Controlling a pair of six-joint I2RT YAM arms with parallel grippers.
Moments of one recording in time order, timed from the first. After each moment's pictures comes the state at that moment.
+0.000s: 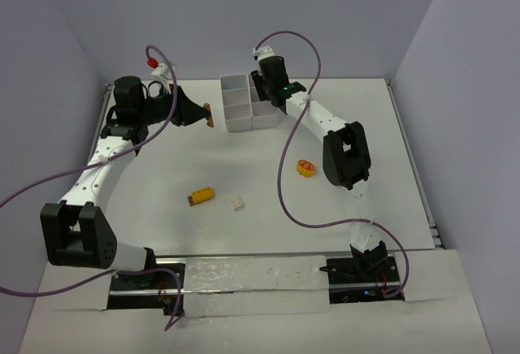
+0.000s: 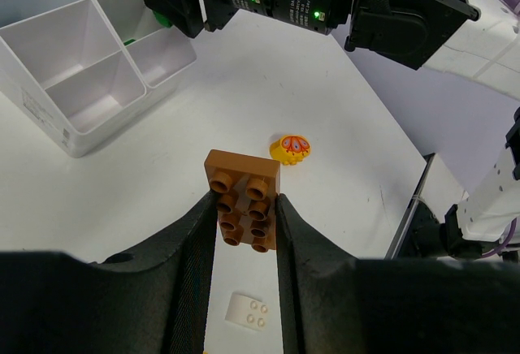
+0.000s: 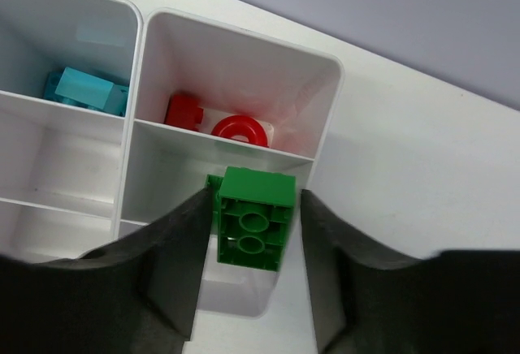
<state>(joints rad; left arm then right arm) -0.12 1.40 1.16 -0.06 0.84 -0.33 0.48 2.29 2.03 -0.29 0.27 -0.06</state>
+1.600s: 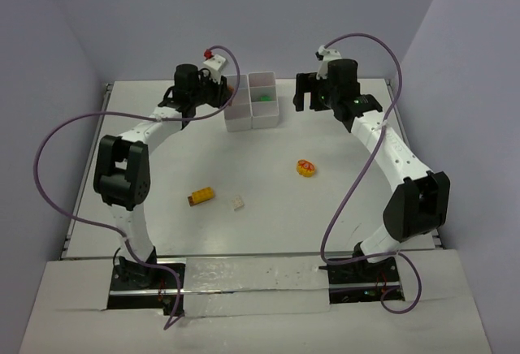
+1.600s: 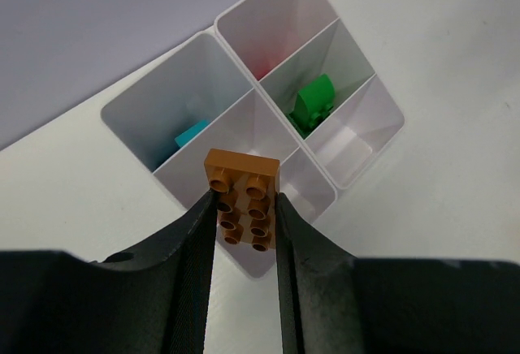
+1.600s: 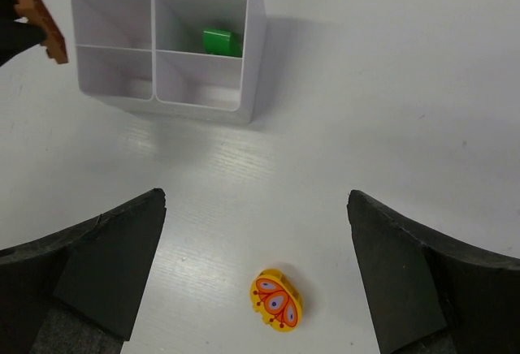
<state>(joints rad) -0.33 1.96 1.50 0.13 0.35 0.11 0.28 1.56 1.44 -0.41 -0.06 0.13</state>
